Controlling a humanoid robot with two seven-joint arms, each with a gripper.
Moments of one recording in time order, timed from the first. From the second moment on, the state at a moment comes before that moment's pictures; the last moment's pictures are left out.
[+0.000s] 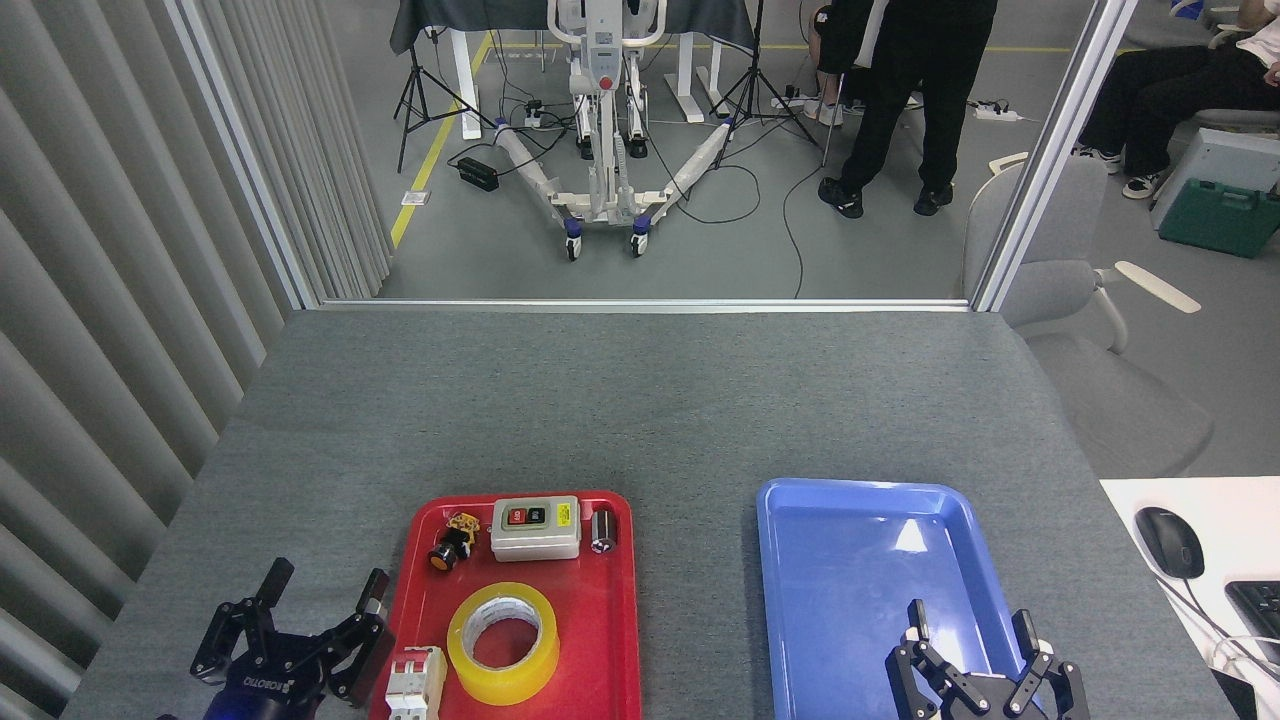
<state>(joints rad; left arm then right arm) 0.19 0.25 0.02 -1.73 -1.18 -0.15 0.18 0.26 0.02 -0.08 -1.70 1.45 0.00 -0.17</state>
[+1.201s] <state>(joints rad) 0.17 0.29 0.11 -1.73 -1.16 -0.32 0.21 0.27 0.00 -0.07 -1.70 1.46 0.00 -0.17</state>
